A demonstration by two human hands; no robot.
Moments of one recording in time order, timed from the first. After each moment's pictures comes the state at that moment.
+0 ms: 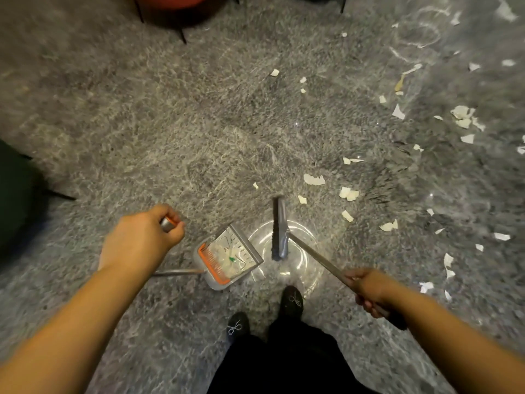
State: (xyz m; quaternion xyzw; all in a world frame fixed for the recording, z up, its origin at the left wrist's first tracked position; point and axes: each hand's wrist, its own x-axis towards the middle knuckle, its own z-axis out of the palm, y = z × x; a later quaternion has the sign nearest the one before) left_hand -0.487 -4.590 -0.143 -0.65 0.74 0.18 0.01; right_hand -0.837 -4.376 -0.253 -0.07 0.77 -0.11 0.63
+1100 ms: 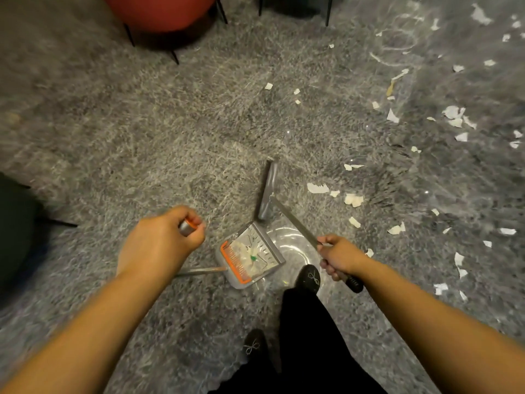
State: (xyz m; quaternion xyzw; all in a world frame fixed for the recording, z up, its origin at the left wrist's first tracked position) left_hand -0.482 -4.633 -0.129 -0.58 0.79 0.19 -0.06; right_hand -0.774 -4.490 -0.260 -0.12 0.74 -0.25 0.61
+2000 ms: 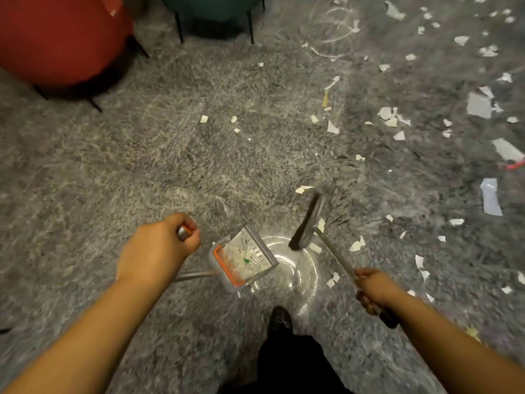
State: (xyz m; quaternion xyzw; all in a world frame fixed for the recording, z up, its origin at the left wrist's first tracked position) left_hand -0.750 -4.750 -0.136 -0.50 0.85 0.19 0.00; right_hand -1.011 -4.465 -0.255 0.13 0.77 -0.31 0.55
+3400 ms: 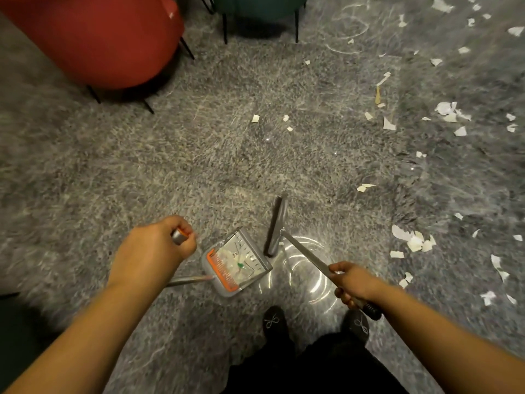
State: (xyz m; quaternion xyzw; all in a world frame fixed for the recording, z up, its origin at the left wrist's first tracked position) left_hand -0.514 -4.957 -0.121 -0.48 0.86 0.17 -0.03; right_hand -0.766 -4.704 -0.271 0.04 0.73 -0.28 0.63
